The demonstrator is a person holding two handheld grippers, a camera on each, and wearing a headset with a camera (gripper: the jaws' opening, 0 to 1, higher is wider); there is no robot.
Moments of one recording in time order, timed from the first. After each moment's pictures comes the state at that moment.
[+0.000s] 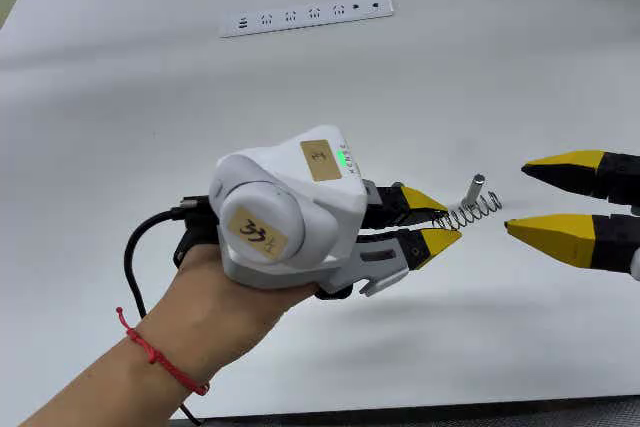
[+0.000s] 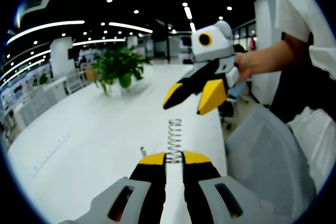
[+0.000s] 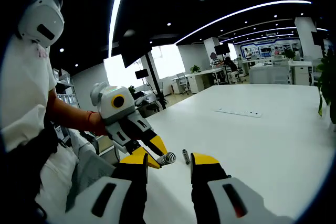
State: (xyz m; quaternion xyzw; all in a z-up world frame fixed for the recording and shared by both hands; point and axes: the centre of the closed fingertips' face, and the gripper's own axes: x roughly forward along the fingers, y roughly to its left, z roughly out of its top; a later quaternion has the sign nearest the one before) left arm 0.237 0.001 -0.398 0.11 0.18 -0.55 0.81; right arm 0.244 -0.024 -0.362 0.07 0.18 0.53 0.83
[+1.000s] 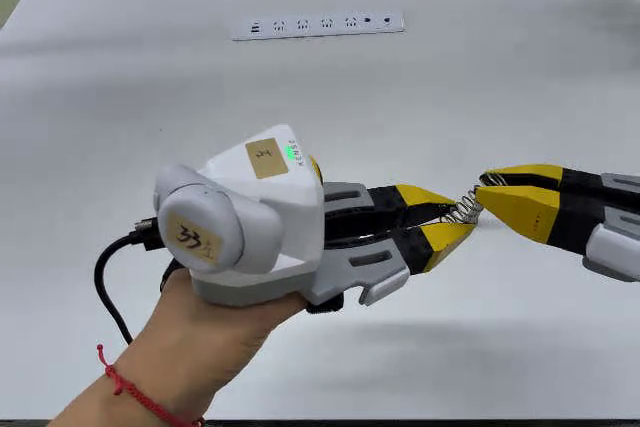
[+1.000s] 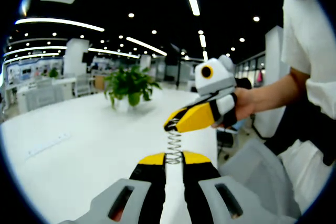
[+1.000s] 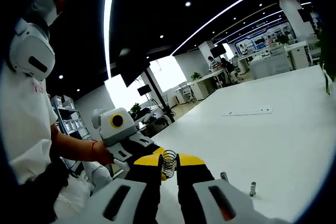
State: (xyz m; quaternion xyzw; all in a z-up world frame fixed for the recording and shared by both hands) left arm 0.231 0.005 -0.364 0.01 0.14 -0.54 0.83; right arm 0.239 0.009 -0.332 0.16 0.18 0.54 0.81
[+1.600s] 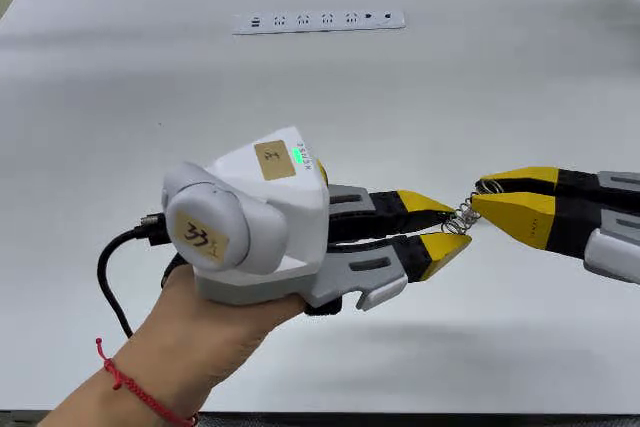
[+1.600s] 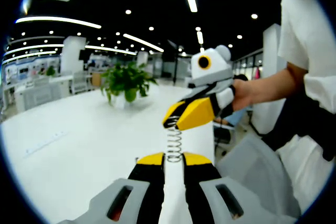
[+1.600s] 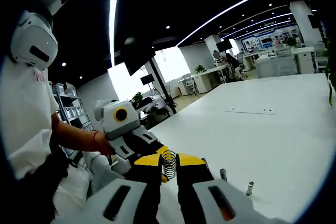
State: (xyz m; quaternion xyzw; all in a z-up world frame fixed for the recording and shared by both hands) left arm 0.224 0.005 -0.374 0.02 0.15 -0.55 0.82; right arm 0.229 0.013 -0.336 0.10 0.19 0.56 0.80
